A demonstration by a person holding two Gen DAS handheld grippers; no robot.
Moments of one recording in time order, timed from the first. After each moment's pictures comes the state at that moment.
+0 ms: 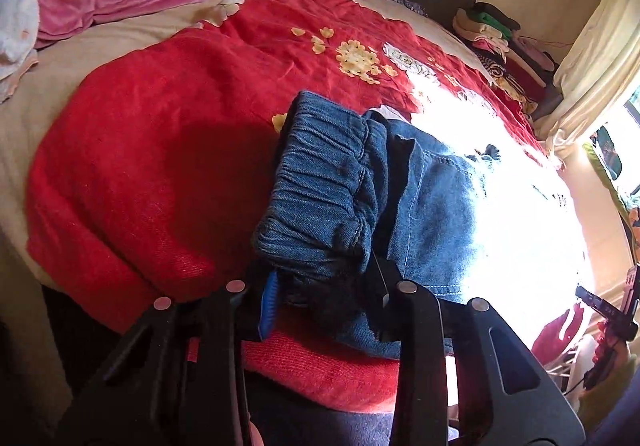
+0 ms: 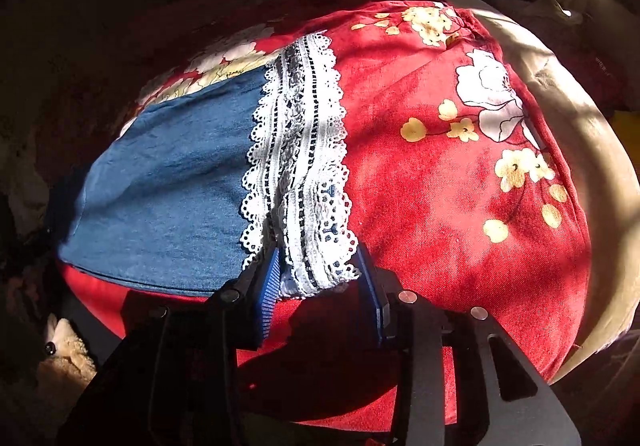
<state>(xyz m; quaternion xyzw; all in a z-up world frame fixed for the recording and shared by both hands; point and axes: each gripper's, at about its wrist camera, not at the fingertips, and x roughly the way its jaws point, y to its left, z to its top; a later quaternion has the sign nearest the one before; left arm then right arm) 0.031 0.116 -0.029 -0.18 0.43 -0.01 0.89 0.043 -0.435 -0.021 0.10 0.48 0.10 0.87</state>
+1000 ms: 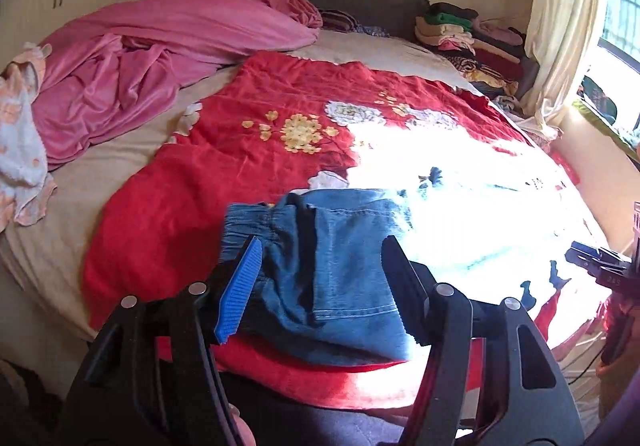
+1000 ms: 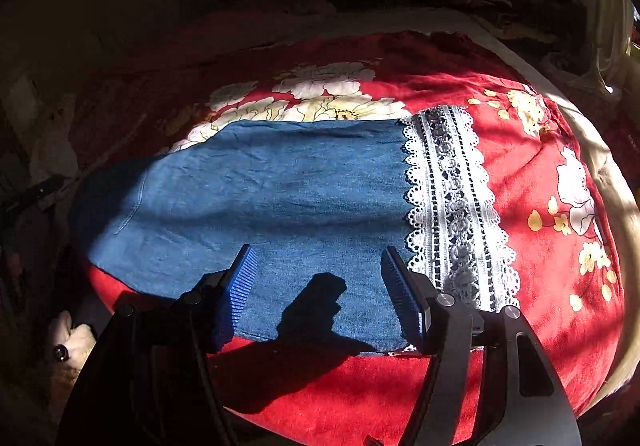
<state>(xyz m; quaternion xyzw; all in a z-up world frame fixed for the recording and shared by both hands) 0.016 0.047 0.051 -0.04 0.36 -0.03 0.93 0.045 -0.326 0.014 0.03 0.40 0.19 0.90</state>
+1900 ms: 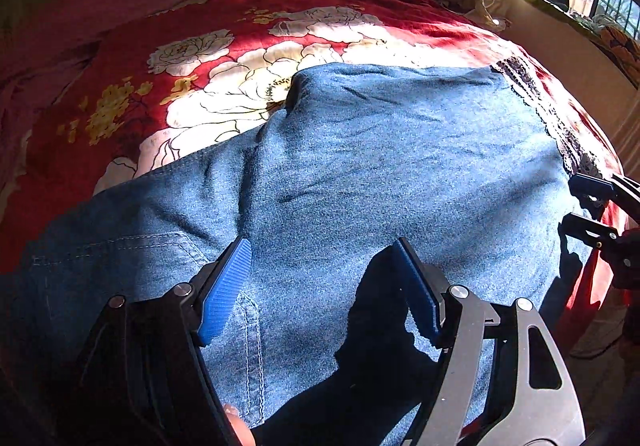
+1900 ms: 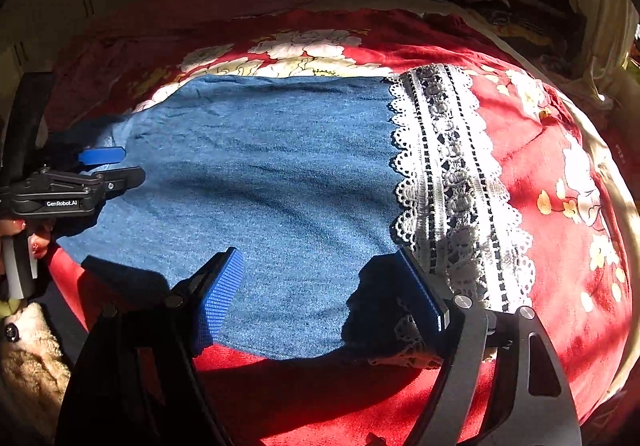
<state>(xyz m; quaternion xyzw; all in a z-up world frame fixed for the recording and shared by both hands) 0.109 -0.082 -0.044 0.07 0.45 -0.14 0.88 0.060 -0.335 -0.023 0.01 0.42 0.16 0.89</state>
